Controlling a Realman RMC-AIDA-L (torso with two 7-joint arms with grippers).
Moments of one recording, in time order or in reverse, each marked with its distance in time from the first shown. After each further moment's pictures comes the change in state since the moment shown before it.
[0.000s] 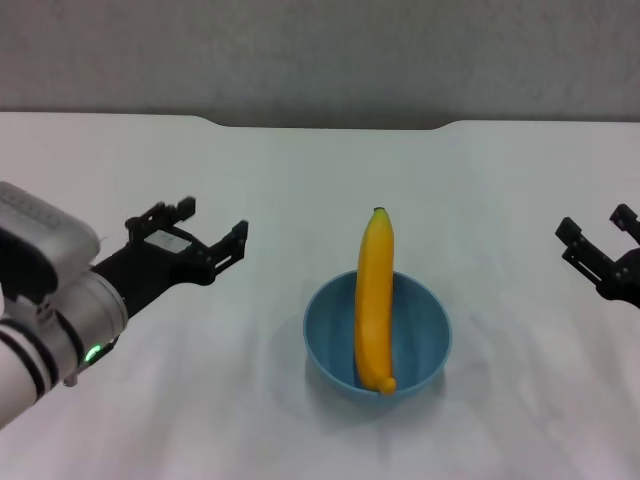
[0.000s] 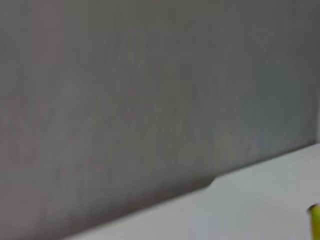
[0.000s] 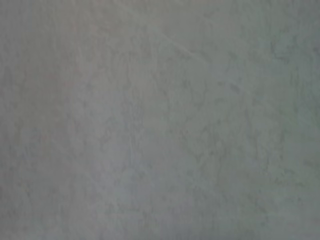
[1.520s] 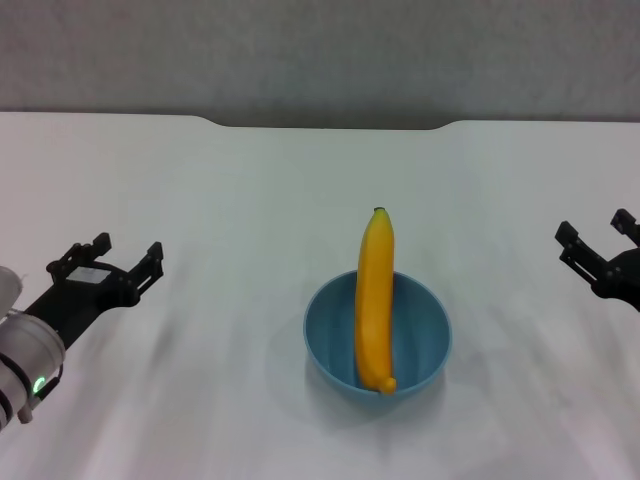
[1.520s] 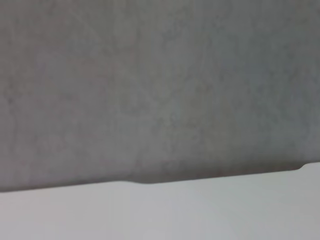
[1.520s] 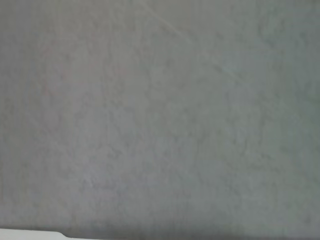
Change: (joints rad) left arm -0.139 0.008 -0.005 0.518 -0.697 -0.245 0.478; right arm 0.071 0.002 -0.015 0.093 0.078 0.061 -0.089
